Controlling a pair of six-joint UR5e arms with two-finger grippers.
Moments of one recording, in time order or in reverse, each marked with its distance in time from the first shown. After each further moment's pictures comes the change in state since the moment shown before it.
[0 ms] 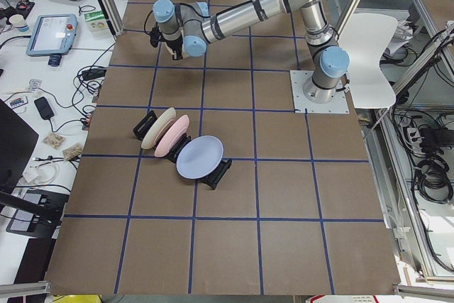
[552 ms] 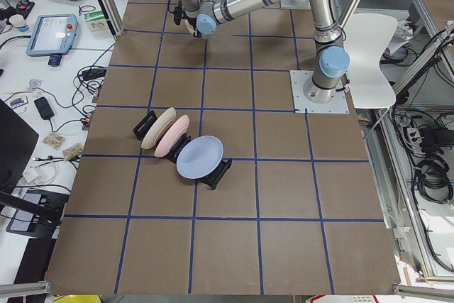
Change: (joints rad) left arm -0.204 0.025 -0.171 0.199 -0.016 -0.224; right arm 0.062 -0.119 -0.012 0.046 -0.004 0.064
